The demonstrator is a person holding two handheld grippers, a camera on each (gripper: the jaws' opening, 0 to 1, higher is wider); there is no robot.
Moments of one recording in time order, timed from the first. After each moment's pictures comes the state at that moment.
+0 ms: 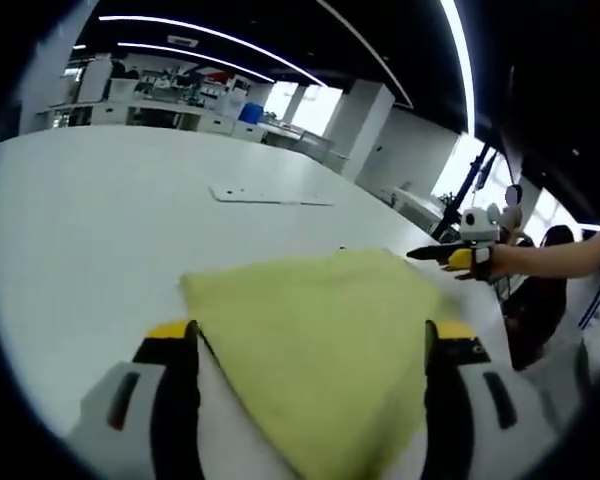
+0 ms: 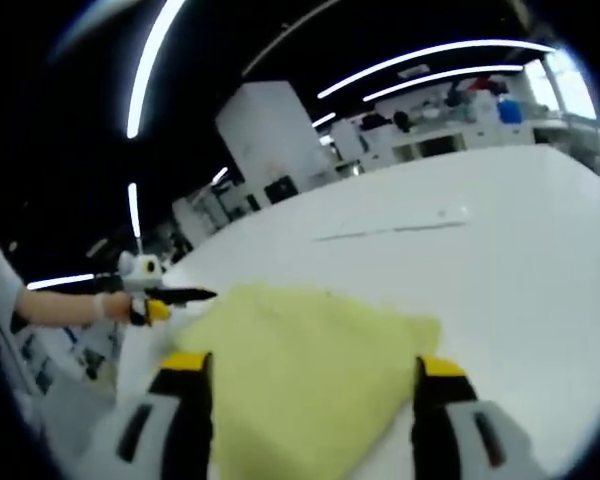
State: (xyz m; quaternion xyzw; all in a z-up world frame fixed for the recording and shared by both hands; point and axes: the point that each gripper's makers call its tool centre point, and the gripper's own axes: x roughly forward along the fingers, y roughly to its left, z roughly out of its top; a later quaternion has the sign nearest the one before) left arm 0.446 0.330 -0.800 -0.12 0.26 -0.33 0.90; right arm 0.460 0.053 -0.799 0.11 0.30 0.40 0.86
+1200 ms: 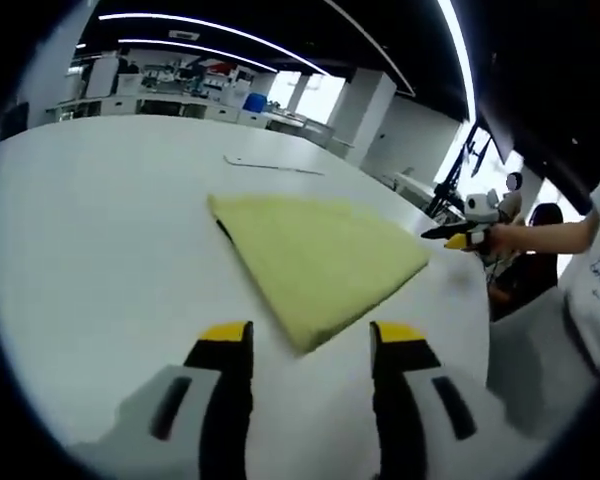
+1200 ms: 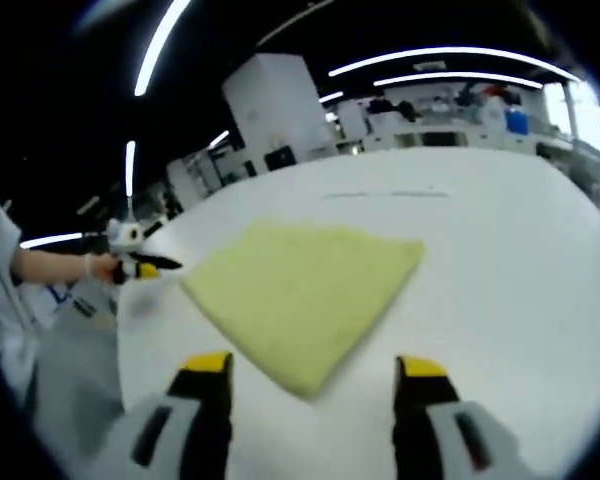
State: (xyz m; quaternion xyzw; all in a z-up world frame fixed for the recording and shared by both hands) left arm 0.329 0.374 -0.816 -0.11 0.28 -0.31 0.90; right arm 0.364 0.008 -0.816 0.02 0.33 0.40 0.86
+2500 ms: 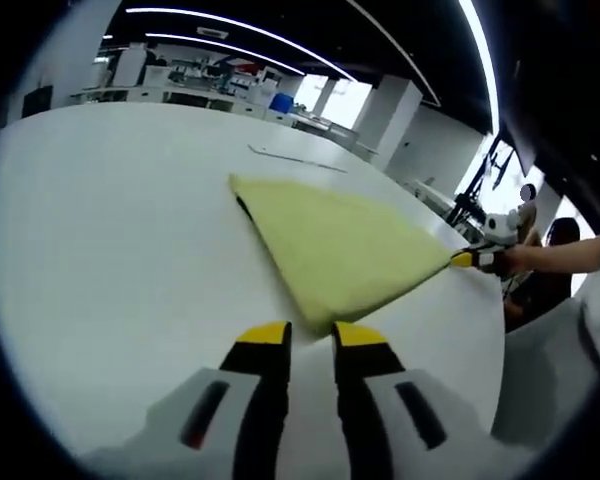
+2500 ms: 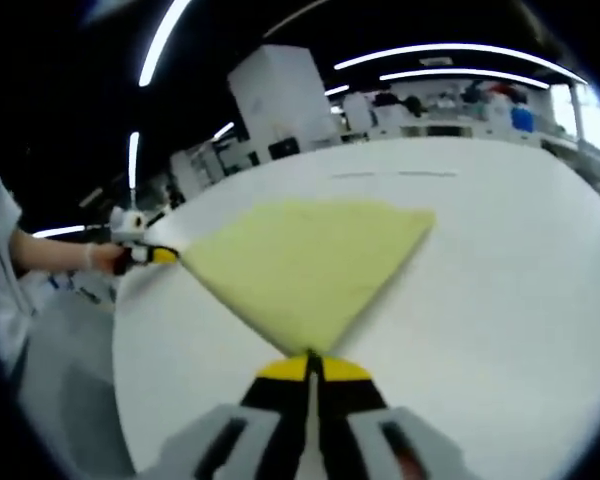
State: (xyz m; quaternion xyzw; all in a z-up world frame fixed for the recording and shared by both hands) left arm 0.327 0.369 -0.833 -0.13 0.29 -0.28 0.91; right arm 0.351 0.014 -0.844 0.03 0.33 0.40 0.85
